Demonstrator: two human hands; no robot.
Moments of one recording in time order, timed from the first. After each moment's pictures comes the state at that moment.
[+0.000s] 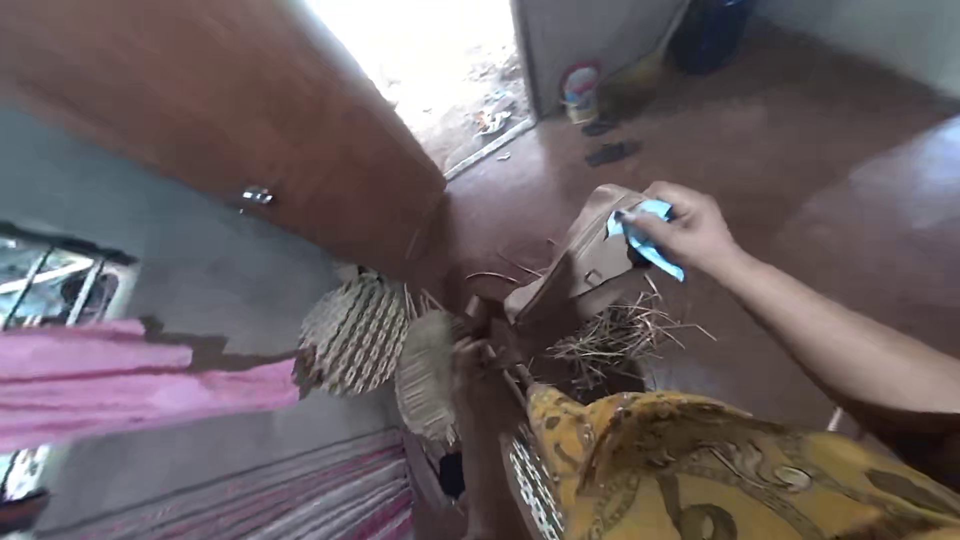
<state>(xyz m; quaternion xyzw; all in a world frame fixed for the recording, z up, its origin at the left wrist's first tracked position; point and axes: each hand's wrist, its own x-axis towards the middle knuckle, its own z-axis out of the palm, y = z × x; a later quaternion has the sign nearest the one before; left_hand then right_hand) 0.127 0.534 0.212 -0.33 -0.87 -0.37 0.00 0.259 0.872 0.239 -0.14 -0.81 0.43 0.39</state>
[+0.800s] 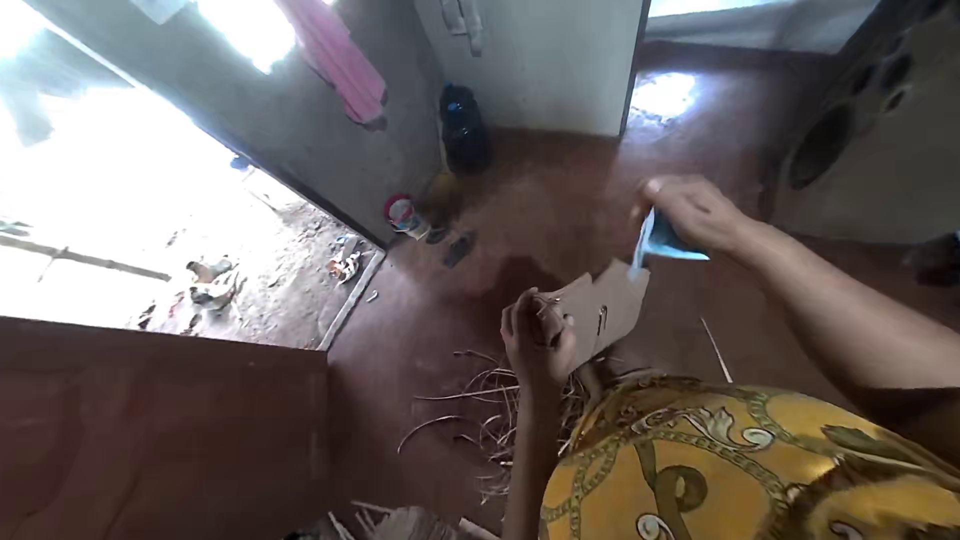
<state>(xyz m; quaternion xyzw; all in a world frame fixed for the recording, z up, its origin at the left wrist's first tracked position) 0.266 0.988 0.217 -0.59 -0.58 -0.54 -0.13 0.517 1.108 0.298 -0.37 -0.81 0.23 0.40</state>
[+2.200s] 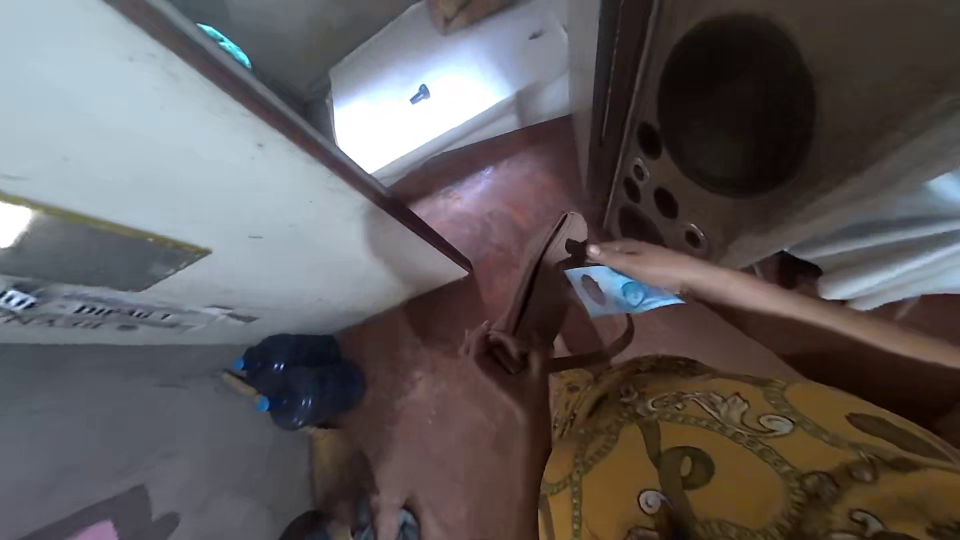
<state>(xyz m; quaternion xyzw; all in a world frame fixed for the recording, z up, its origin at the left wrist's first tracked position) 0.821 1.738 0.196 -0.70 -0.31 -0.59 -0.26 1.062 1.666 0.243 -0.69 -0.40 0.47 0.38</state>
